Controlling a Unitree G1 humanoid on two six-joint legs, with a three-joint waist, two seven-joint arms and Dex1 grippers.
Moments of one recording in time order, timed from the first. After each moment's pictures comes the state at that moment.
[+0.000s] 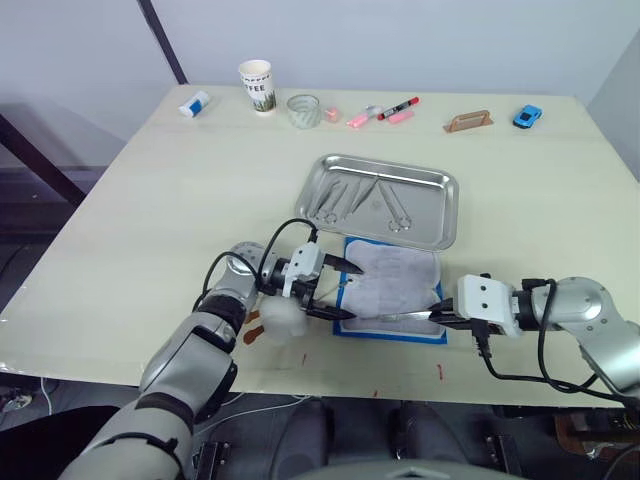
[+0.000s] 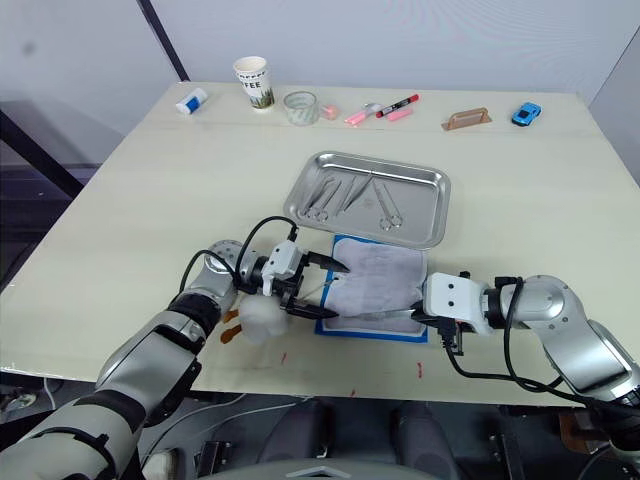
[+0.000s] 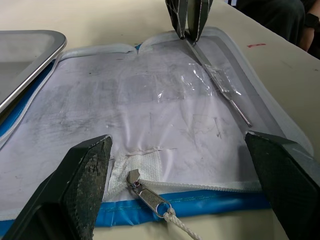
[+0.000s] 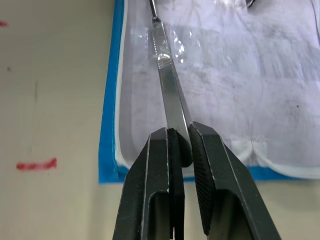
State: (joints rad) left arm -0.78 0.42 -0.50 1.07 -0.44 -0.59 -1.58; right arm -0.19 -0.89 0.23 -0.43 0.12 0.38 1.07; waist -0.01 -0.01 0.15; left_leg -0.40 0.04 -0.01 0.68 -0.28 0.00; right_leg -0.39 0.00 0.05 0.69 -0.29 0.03
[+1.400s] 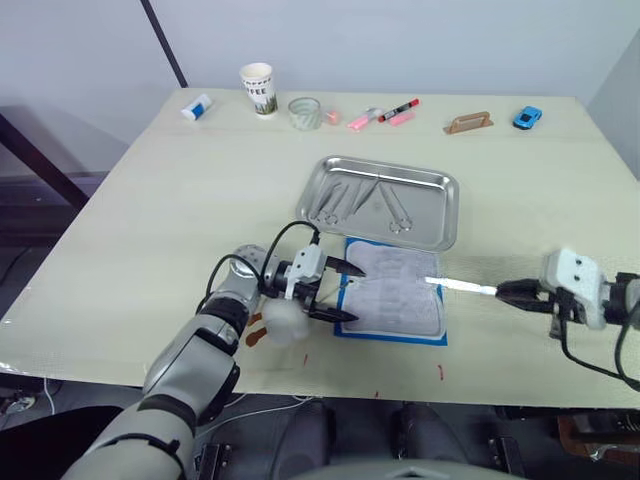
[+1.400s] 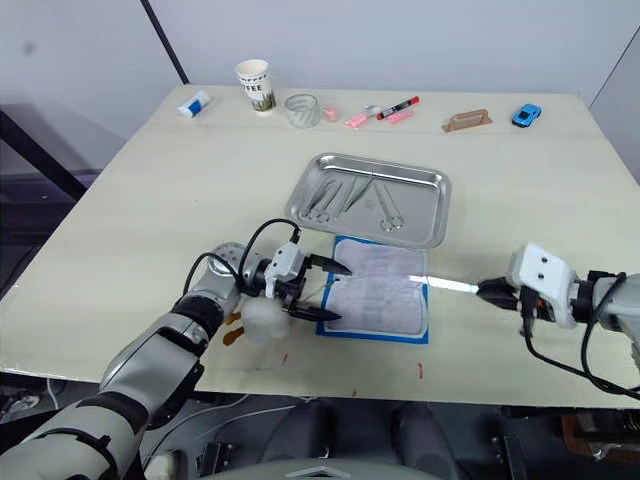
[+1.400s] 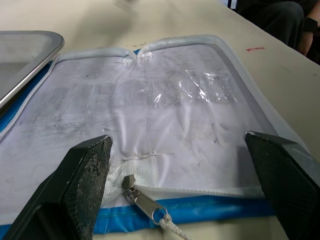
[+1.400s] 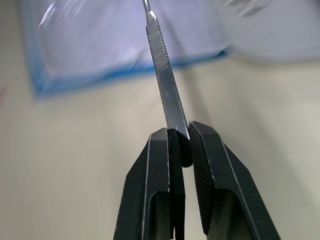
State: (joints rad) left arm -0.77 0.39 -0.48 1.07 -0.44 -0.58 -1.58; right arm -0.07 -0.93 -0.16 -0.33 0.36 0.49 1.03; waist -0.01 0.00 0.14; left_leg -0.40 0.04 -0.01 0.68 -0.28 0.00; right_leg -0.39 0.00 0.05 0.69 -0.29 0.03
